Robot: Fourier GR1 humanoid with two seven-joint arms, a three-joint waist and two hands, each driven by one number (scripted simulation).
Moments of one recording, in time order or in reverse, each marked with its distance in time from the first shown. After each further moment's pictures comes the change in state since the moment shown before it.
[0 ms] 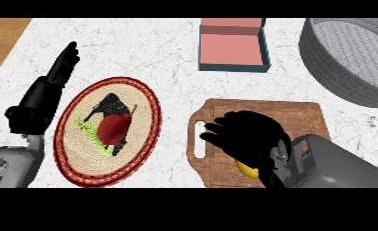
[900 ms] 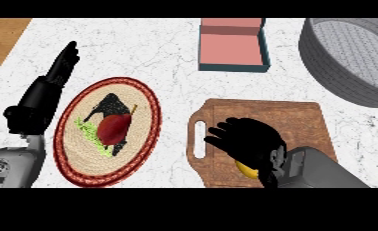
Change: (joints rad) left arm 0.006 -0.068 0.070 -0.030 -0.071 -0.069 0.032; right arm 0.198 0.070 -0.049 0.078 0.429 -0.033 -0.337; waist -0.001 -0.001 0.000
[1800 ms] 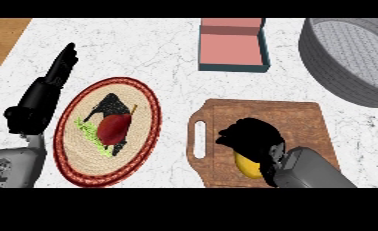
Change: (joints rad) left arm 0.001 -0.054 0.075 0.035 -0.058 -0.069 -0.042; right arm 0.092 0.055 -0.063 0.132 0.270 -0.027 -0.207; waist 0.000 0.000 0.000
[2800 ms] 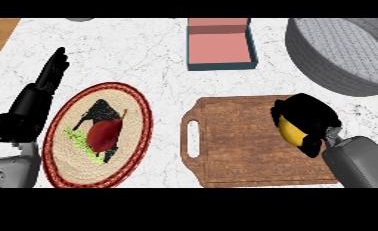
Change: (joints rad) left arm 0.049 -0.031 0.050 -0.060 -0.031 -0.005 0.030; right arm 0.083 -0.141 -0.291 0.142 0.138 -0.305 -0.160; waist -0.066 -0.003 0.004
